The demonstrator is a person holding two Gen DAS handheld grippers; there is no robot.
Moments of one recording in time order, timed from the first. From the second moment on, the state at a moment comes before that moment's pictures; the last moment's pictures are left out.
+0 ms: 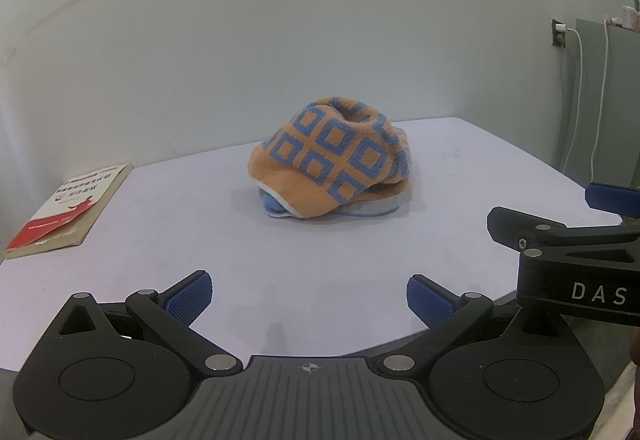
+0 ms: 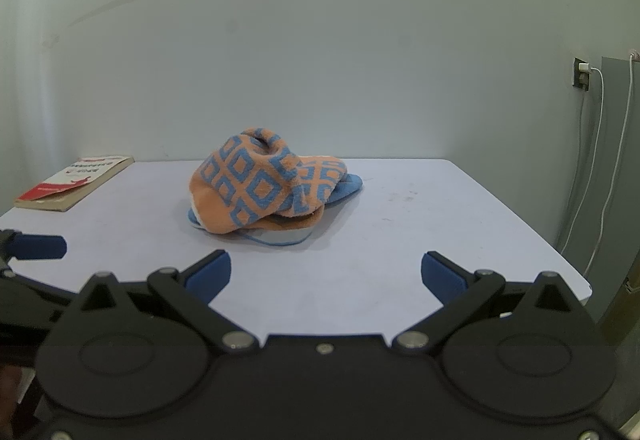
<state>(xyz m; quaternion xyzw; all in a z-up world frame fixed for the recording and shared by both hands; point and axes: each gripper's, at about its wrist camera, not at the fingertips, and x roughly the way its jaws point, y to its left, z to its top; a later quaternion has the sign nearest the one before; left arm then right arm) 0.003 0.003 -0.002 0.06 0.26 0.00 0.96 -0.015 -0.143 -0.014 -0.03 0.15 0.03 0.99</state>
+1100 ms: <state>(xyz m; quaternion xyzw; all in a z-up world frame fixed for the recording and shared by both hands) 0.133 0.077 -0.005 0.03 0.23 0.00 0.97 0.159 -0.138 0.027 -0.04 0.15 0.14 0.98</state>
